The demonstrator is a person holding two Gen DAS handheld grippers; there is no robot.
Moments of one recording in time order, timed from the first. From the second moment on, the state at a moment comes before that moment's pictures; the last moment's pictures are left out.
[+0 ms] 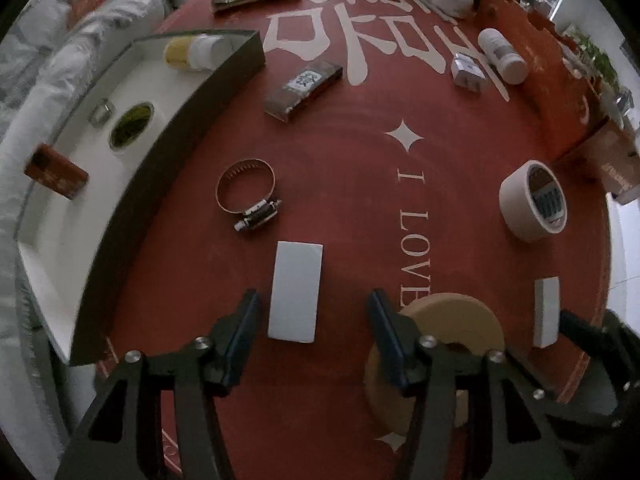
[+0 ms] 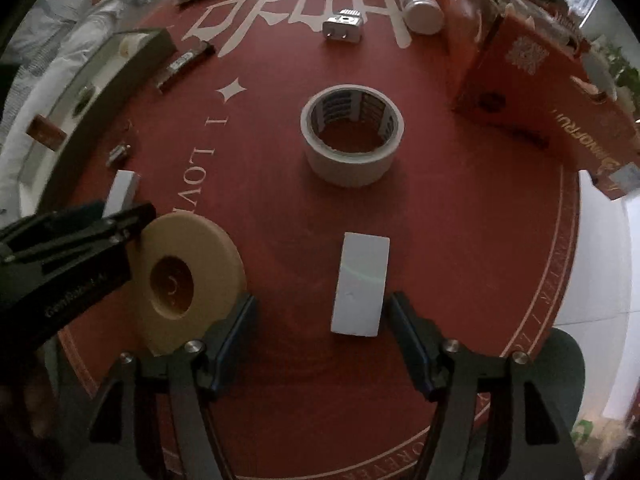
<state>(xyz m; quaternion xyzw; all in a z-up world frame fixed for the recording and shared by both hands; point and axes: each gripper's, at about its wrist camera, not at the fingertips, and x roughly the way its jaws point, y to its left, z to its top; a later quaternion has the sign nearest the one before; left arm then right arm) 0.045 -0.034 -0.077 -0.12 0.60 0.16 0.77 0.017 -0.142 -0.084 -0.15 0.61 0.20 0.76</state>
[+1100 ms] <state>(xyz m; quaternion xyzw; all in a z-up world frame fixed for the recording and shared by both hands) -0.031 0.042 0.016 -0.17 0.48 0.20 0.84 0.025 -0.106 0.005 -0.06 0.54 0.25 0.80</state>
